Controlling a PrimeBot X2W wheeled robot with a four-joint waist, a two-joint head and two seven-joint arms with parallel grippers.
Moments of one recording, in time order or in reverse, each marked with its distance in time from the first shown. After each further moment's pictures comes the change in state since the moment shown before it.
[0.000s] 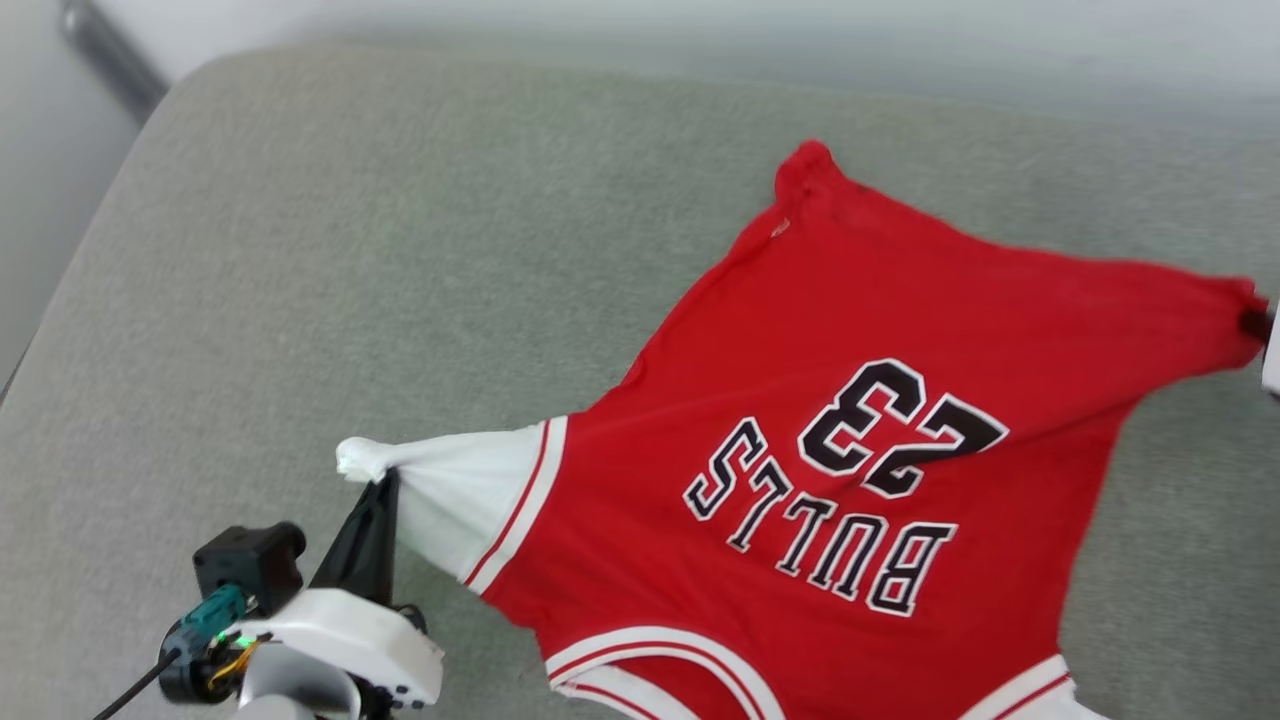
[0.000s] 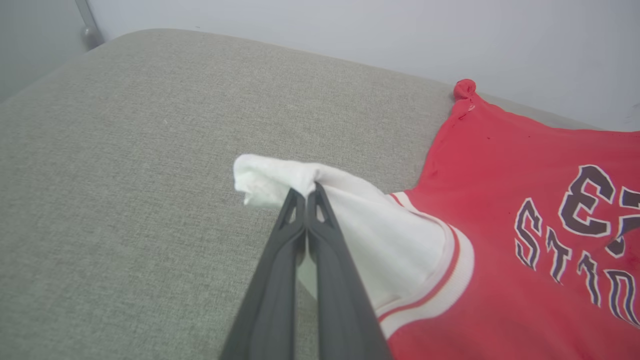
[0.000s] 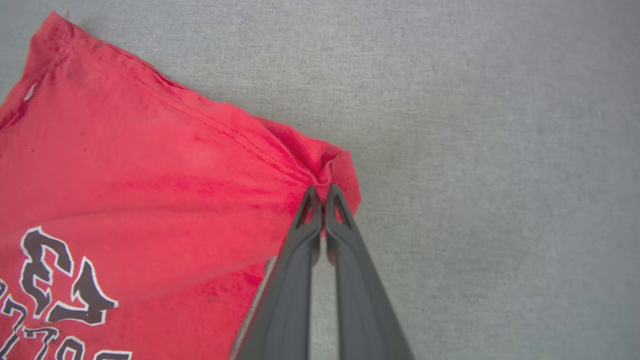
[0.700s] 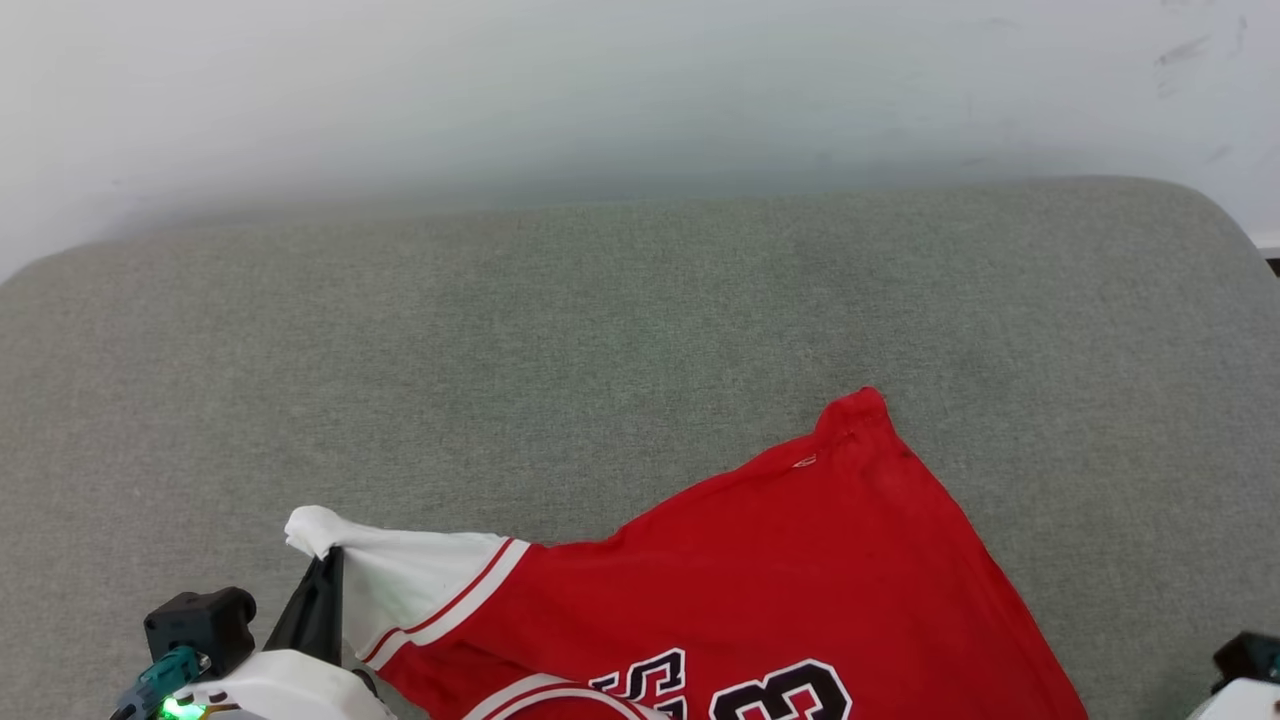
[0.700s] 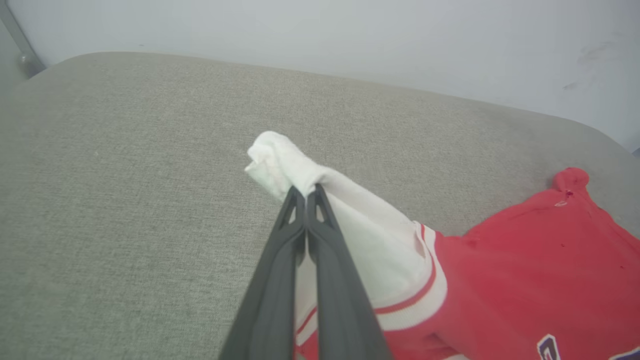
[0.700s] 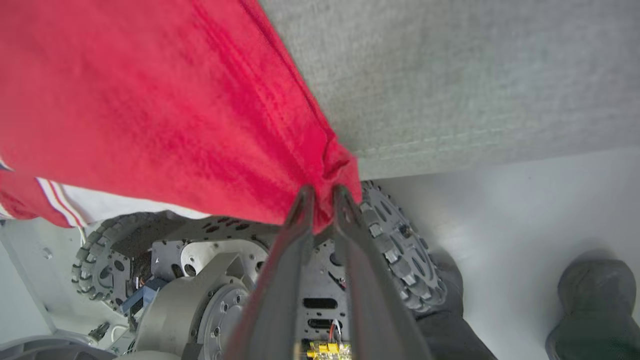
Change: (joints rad) left arm 0.161 0.081 0.049 -0.075 -0.047 0.100 0.042; right arm 0.901 0.181 -0.072 -0.511 0.116 0.000 0.211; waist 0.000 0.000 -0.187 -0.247
